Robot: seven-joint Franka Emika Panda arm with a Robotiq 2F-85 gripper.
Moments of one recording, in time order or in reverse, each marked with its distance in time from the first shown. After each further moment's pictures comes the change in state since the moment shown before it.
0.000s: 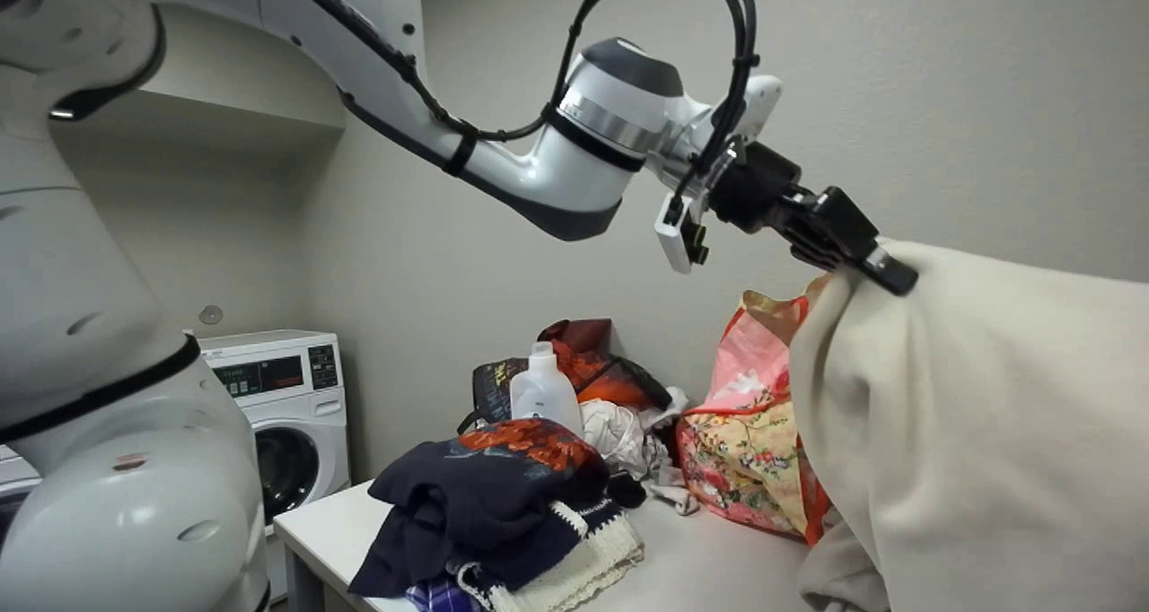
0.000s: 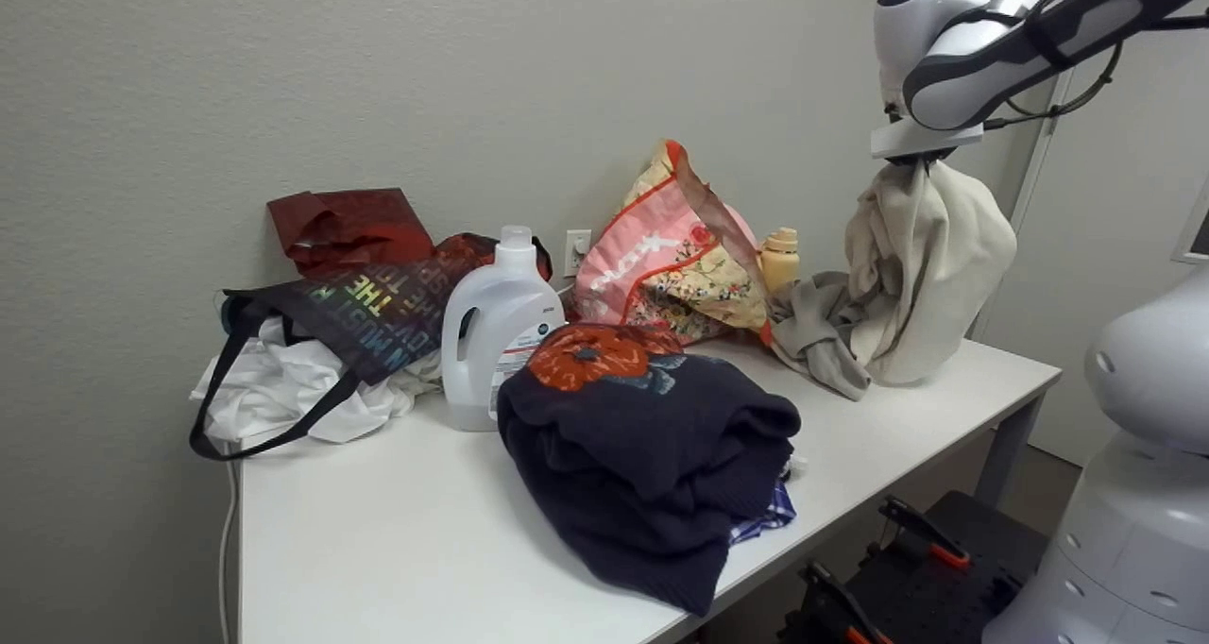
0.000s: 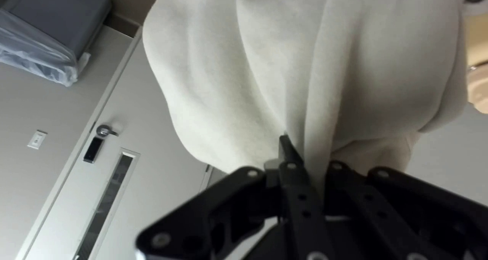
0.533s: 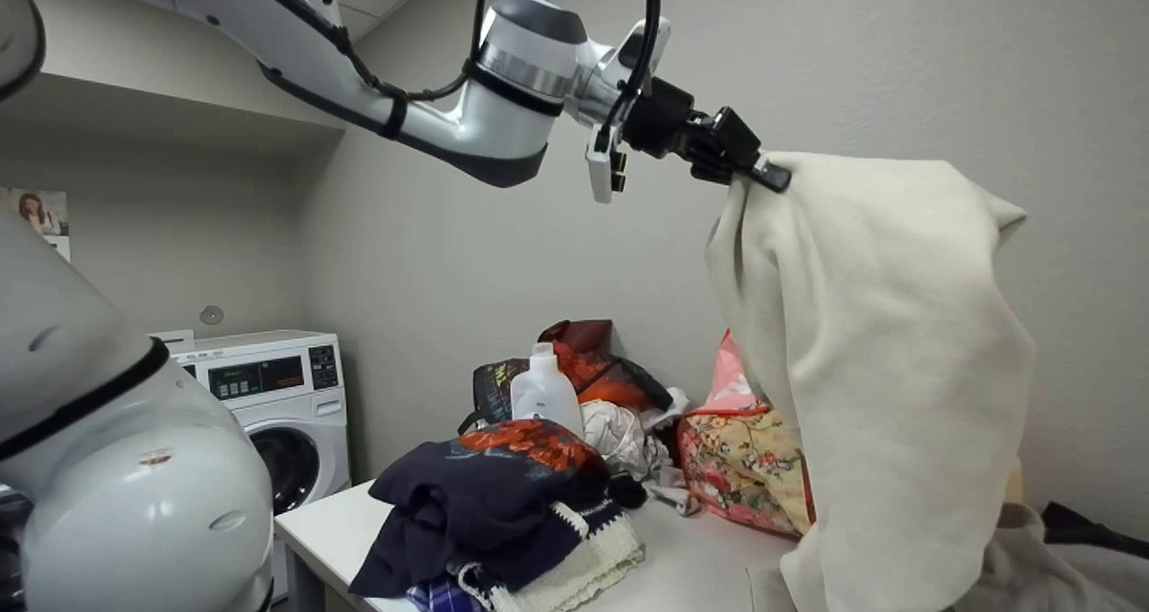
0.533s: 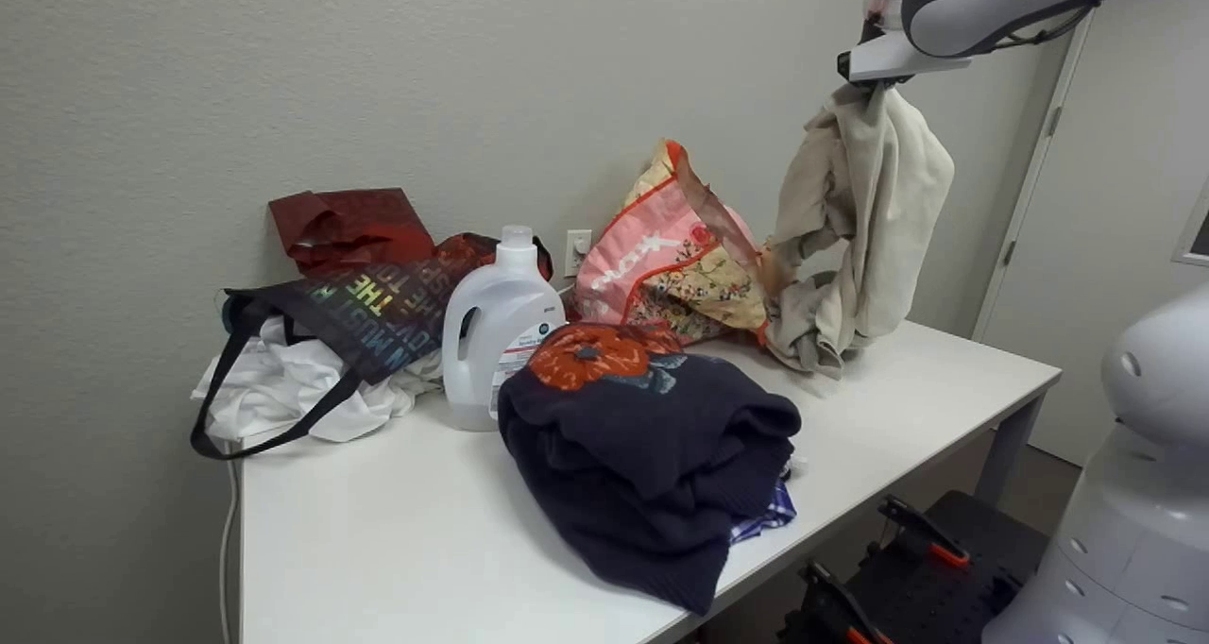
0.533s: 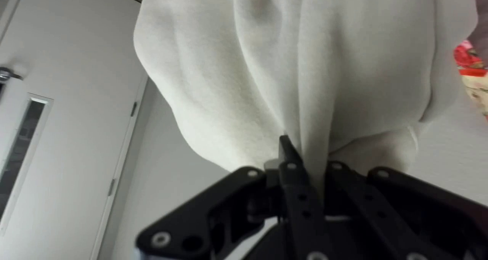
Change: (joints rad) arm 0.103 -0.166 0.111 0.026 0.068 0.030 -0.091
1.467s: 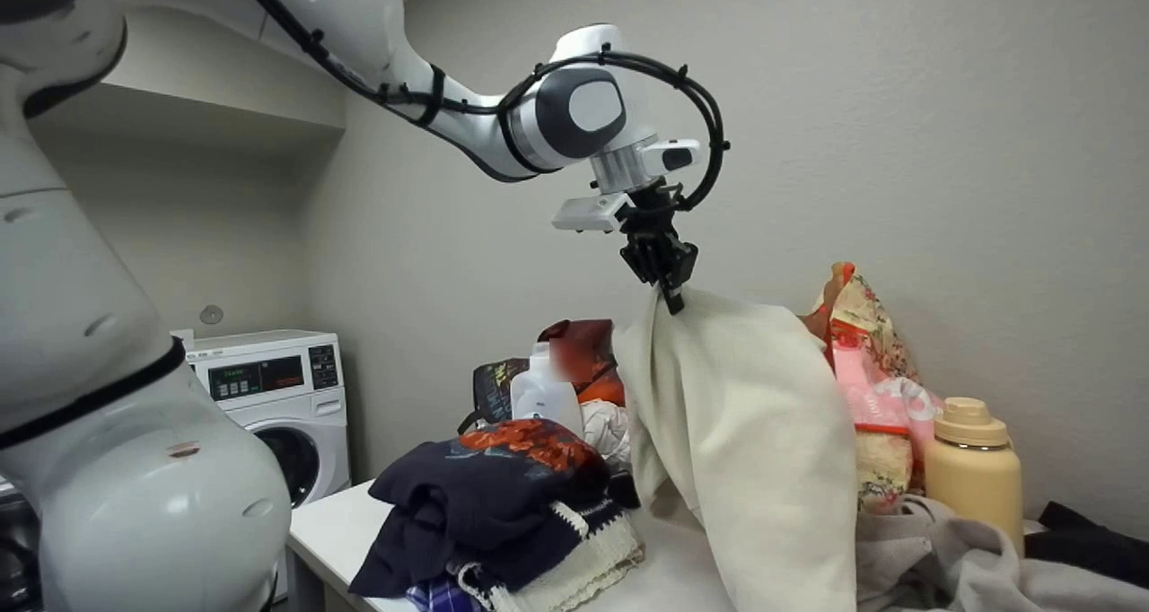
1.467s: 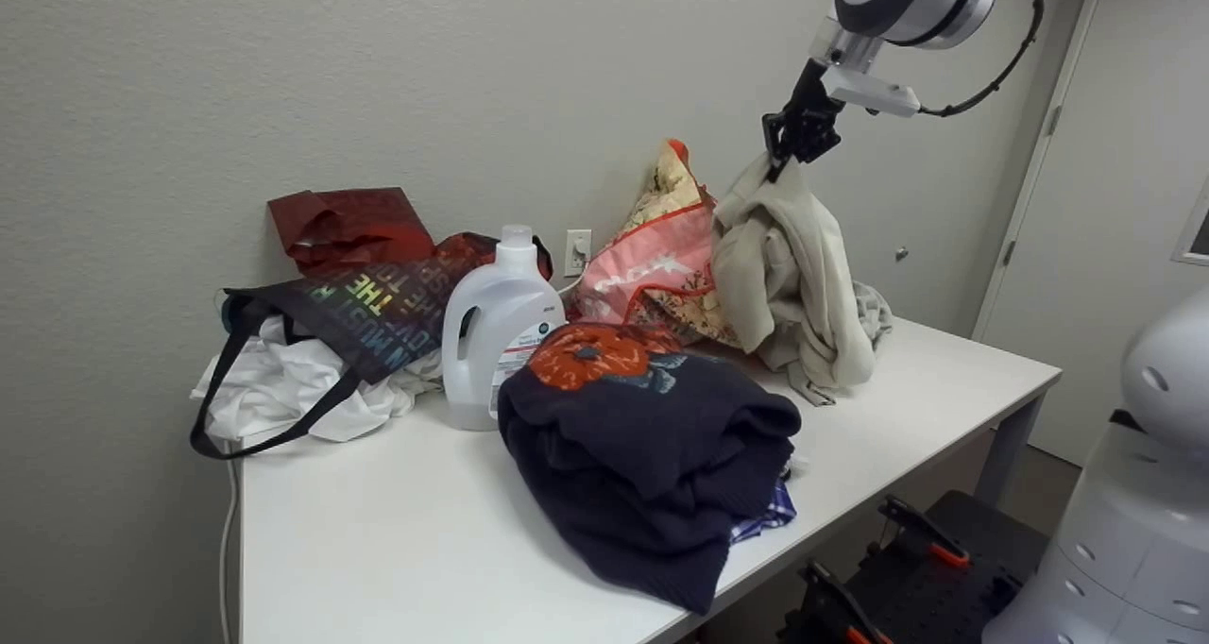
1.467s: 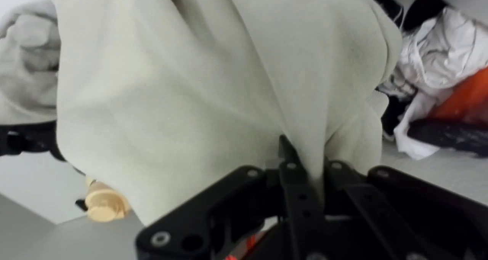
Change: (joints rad) arm 0.110 0.140 -0.057 -0.013 0.933 -0.007 -0.842
